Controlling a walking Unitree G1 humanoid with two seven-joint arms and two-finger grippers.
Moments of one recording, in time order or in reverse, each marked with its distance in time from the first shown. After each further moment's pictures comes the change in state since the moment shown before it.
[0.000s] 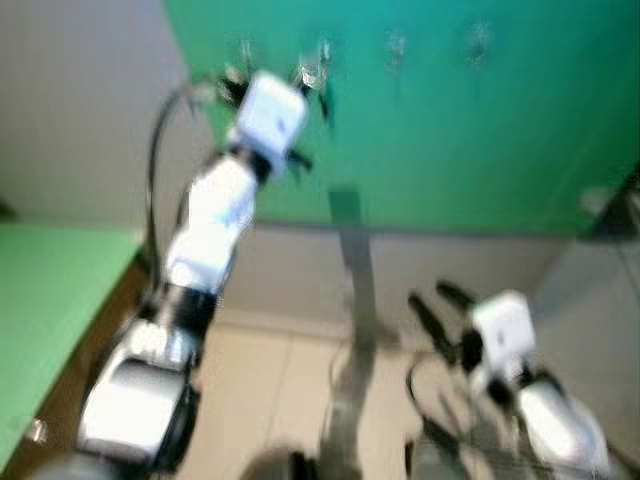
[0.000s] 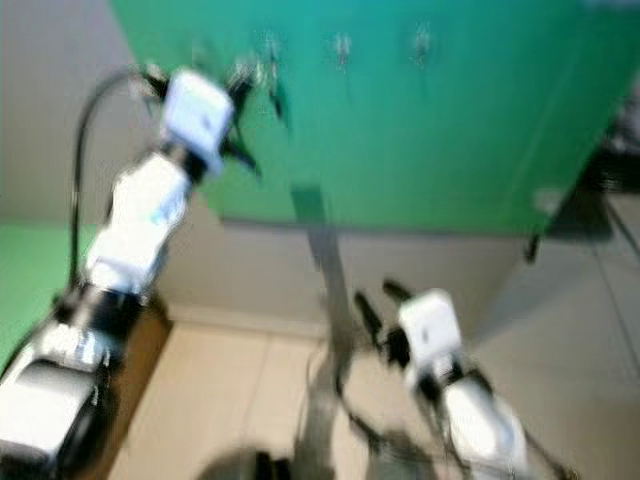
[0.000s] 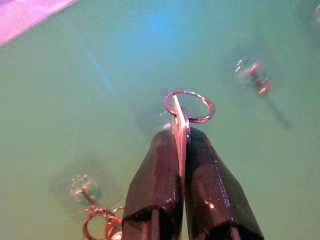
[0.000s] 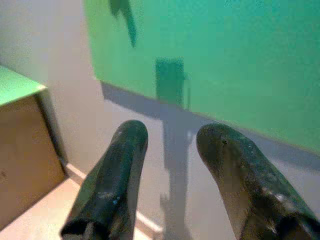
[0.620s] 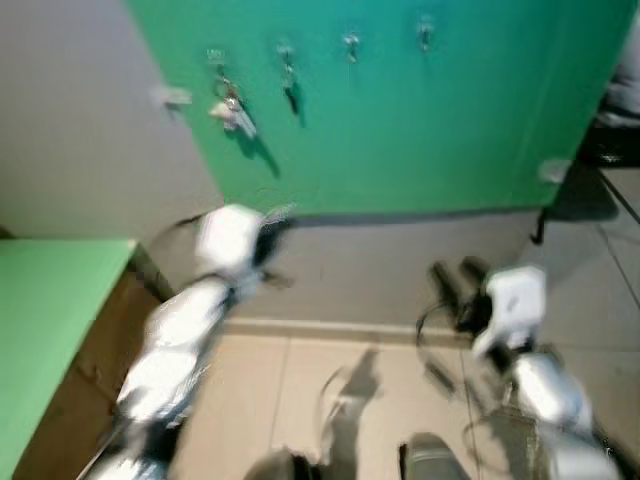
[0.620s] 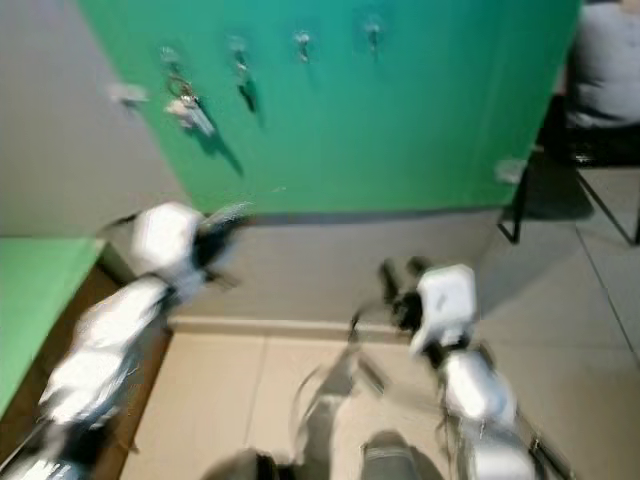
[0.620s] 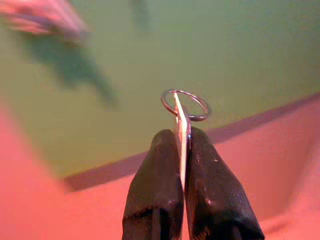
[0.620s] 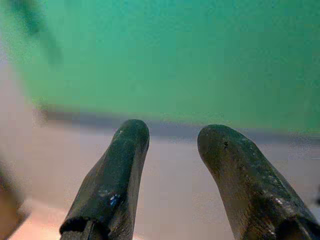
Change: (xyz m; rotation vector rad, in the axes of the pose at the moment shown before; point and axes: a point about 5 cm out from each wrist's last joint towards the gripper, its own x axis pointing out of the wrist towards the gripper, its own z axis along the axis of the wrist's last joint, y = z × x) left arm -0.138 -0.025 -0.075 -0.447 0.419 -0.021; right arm 0.033 -0.038 0.009 0.062 -0.075 -0.268
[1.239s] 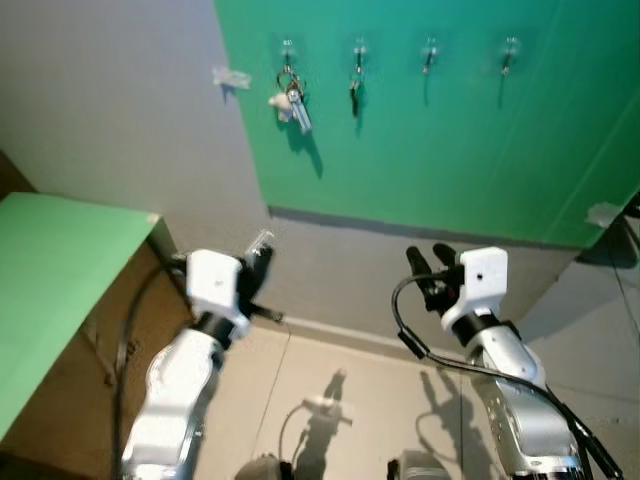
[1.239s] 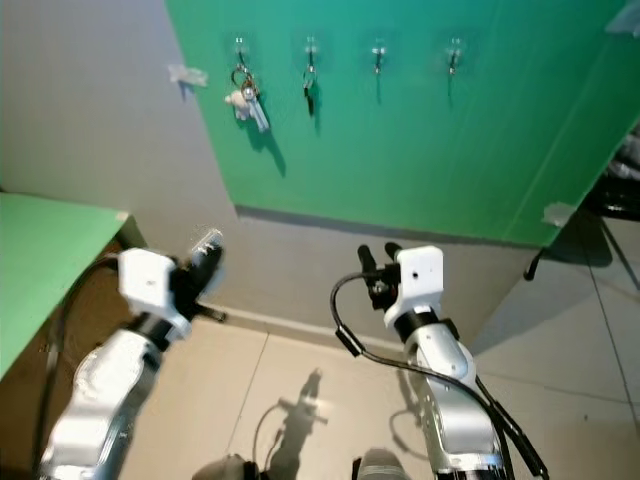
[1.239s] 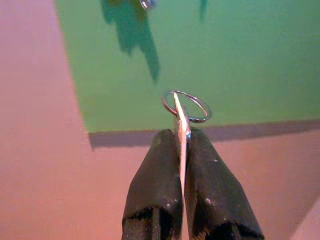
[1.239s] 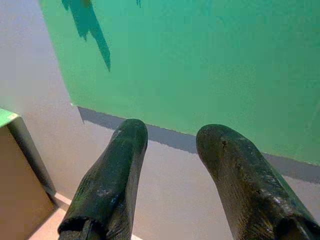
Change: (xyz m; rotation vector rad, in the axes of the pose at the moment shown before) left arm -0.024 -0.036 -0.019 -0.090 -0.004 0.024; right arm 0.030 0.021 -0.015 0.078 0.032 0.086
